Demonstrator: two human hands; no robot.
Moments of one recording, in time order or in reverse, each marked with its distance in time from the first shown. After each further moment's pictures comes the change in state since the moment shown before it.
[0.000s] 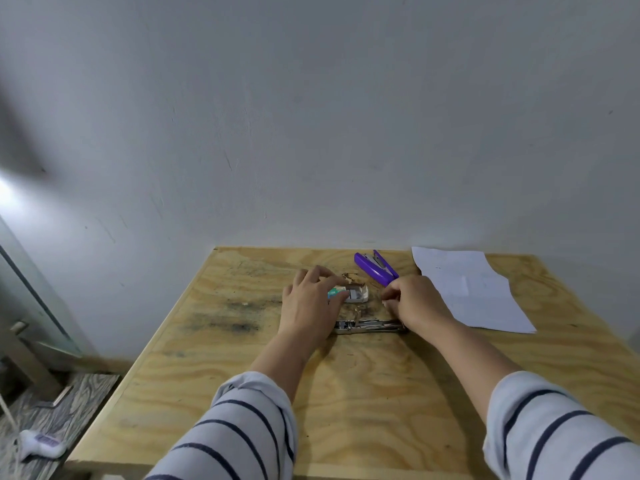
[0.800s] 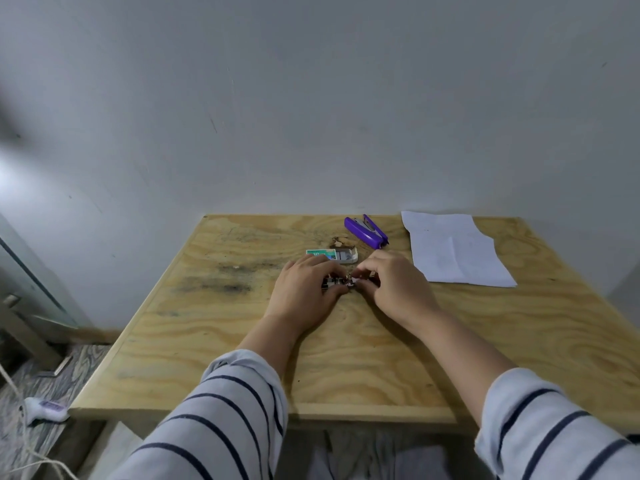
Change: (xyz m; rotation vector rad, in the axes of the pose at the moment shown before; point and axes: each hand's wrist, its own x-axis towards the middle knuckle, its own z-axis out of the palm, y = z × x) left_hand -0.033 -0.002 0.003 0.010 0.011 0.212; right_hand -0.049 -0.014 0.010 -0.014 0.164 -0.280
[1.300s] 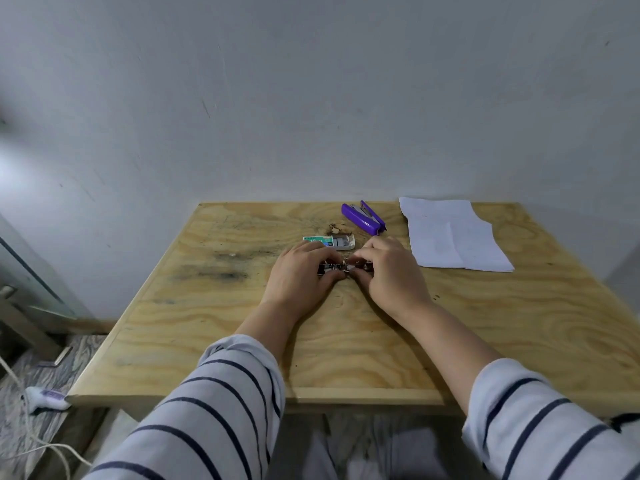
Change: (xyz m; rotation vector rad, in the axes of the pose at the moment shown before) left_hand 0.001 -0.001 0.002 -0.051 0.012 -0.017; right_hand -0.005 0.000 0.013 -0.036 0.111 -0.028
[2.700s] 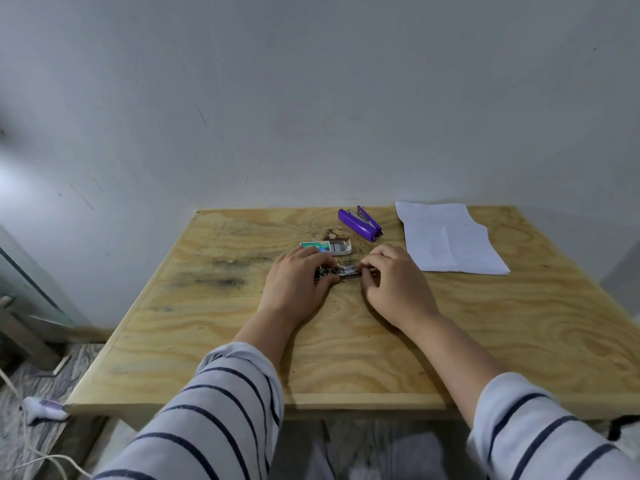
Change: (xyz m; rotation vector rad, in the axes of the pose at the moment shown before) left_hand -0.003 0.002 -0.001 0.058 0.013 -0.011; right_hand -0.011 0.008 -0.003 0.041 0.043 0.064
